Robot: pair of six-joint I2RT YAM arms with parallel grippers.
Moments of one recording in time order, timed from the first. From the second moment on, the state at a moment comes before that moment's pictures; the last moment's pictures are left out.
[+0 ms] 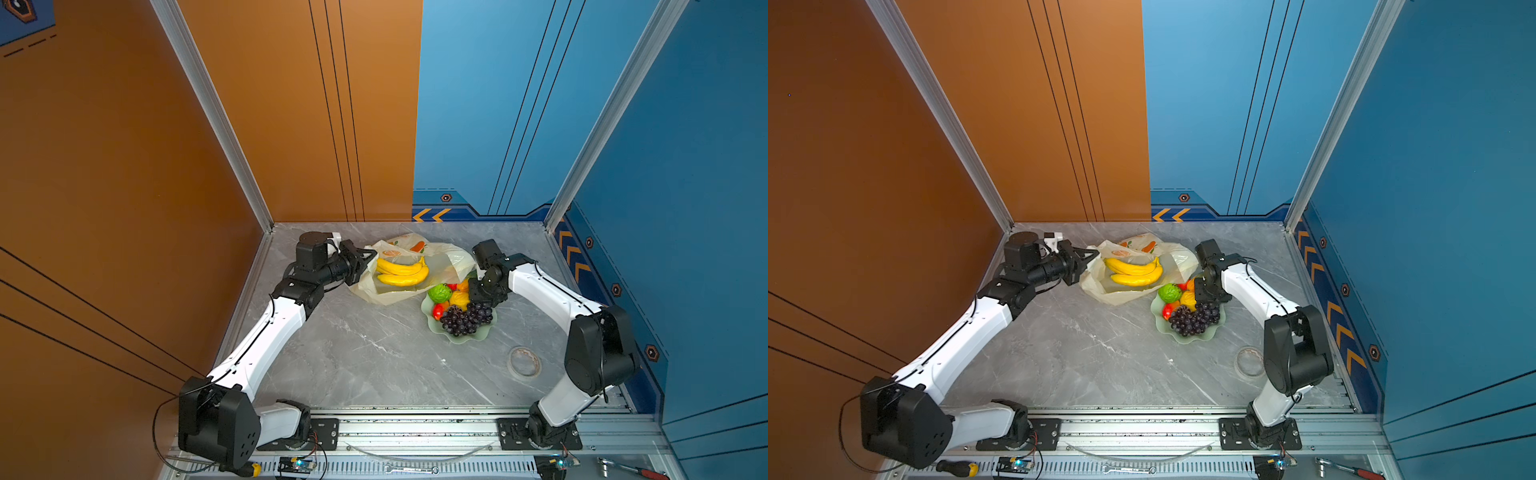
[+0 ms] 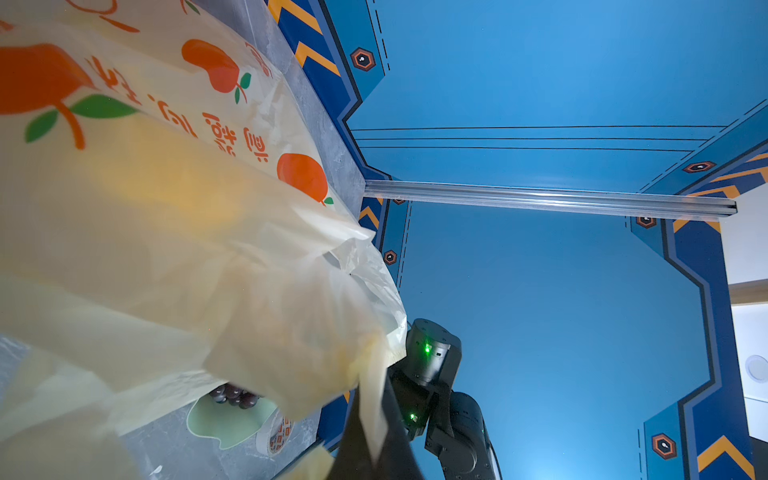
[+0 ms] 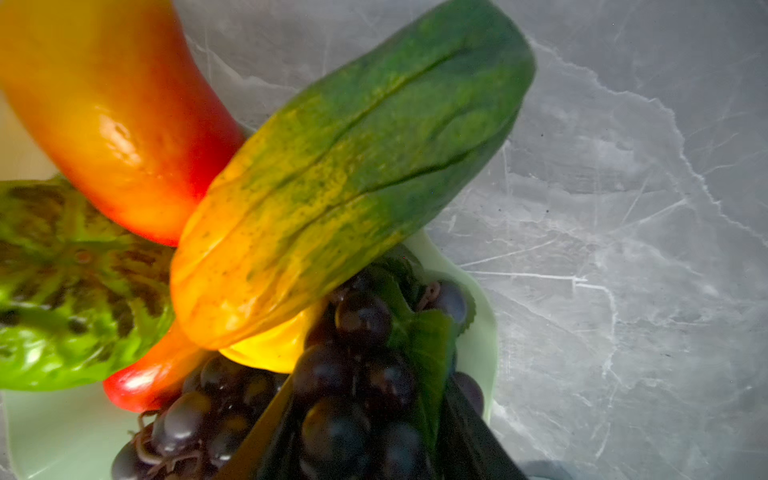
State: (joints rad) left arm -0.25 1.27 1.04 -0.10 0.54 -1.36; right arm 0.33 1.65 1.27 -0.88 0.07 0.31
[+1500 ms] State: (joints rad) left arm -0.25 1.27 1.04 -0.10 0.53 -1.36; right arm 0.35 1.67 1.18 -0.80 0.09 0.29
